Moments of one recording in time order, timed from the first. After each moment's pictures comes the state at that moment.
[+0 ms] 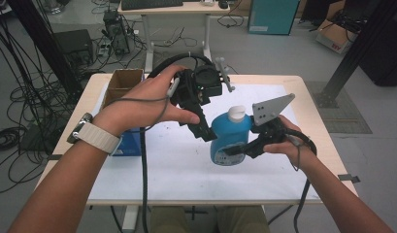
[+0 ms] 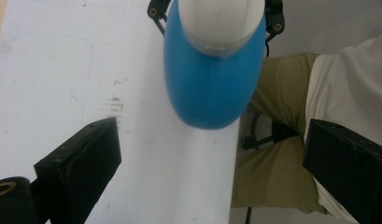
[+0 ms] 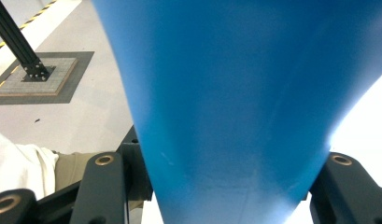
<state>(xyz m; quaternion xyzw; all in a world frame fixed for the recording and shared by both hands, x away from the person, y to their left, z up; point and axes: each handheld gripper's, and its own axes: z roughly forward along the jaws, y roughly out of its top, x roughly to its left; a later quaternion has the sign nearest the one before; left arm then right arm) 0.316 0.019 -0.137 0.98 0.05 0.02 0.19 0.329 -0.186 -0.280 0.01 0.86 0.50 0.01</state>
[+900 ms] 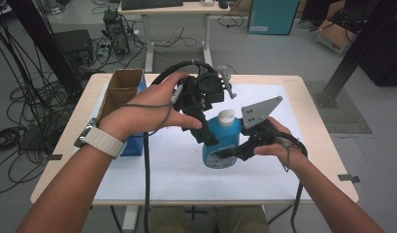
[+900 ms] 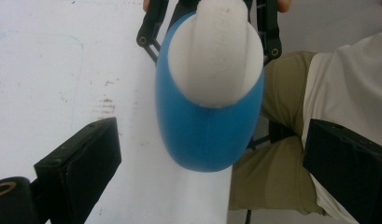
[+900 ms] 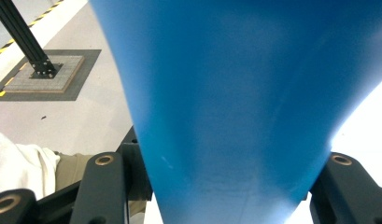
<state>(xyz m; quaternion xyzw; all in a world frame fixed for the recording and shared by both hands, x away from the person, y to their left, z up) 0.316 0.016 -0.151 0.98 0.05 0.01 0.19 0.330 -0.167 -0.288 0.00 0.86 0.50 -0.01</state>
